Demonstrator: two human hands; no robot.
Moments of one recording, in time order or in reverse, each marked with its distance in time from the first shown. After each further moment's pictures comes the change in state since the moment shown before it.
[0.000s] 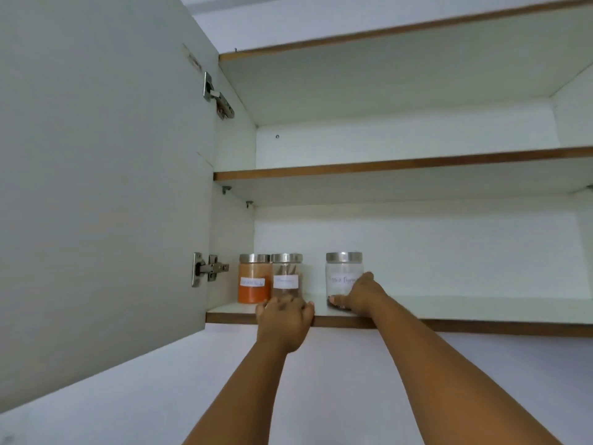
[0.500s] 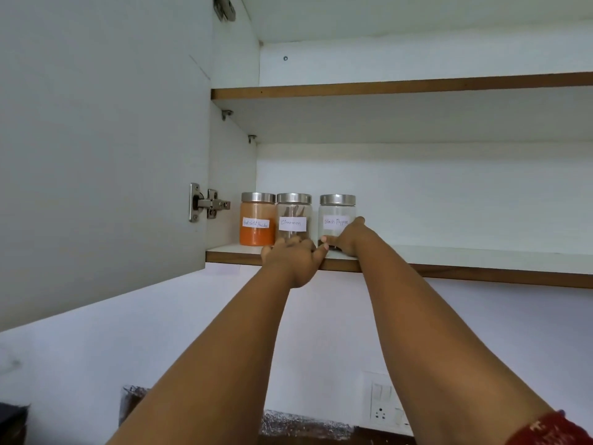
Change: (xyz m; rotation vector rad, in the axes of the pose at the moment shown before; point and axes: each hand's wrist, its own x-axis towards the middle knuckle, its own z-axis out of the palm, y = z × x) left_hand 0.012 -0.003 -0.007 0.037 -0.248 -0.027; right_hand 0.045 -0.014 0.051 -0.073 -0.022 0.072
